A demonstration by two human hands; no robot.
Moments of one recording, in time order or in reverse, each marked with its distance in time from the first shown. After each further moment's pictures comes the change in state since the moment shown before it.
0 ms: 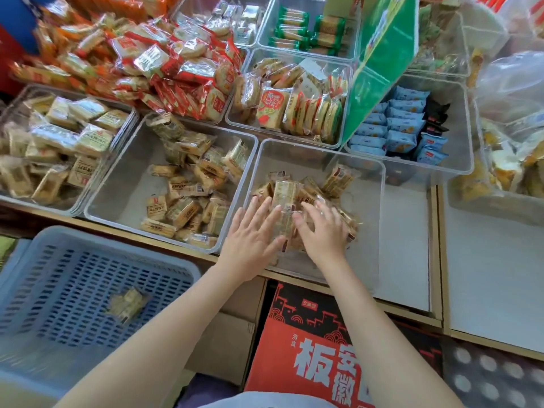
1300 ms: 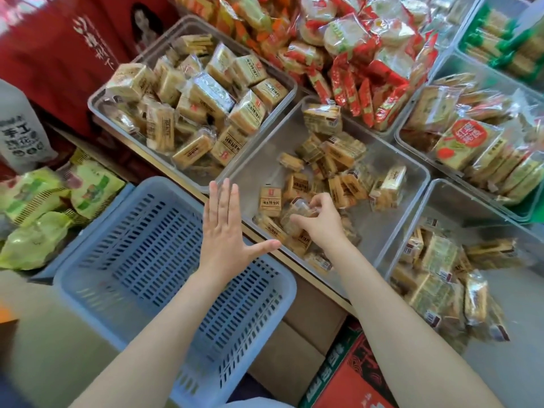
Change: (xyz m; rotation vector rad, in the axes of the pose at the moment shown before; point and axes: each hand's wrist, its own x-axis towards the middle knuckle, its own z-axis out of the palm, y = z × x) left_hand -0.096 -0.250 -0.031 -0.145 0.286 -0.577; right_hand 0.066 -0.229 0.173 0.239 -0.447 0.024
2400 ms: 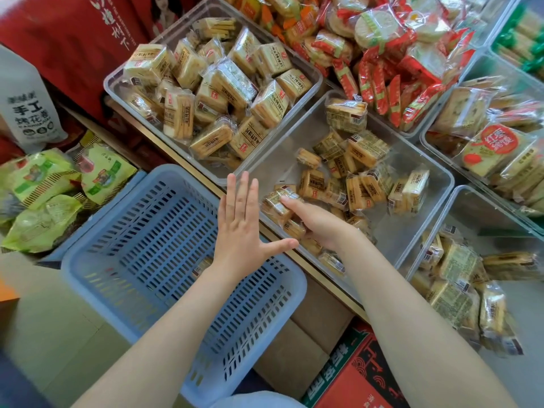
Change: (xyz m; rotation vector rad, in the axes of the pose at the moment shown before) left_hand -0.001 -0.001 0.002 -0.062 0.029 0.018; right_hand 0.015 -0.024 0.026 0.076 -0.545 0.162
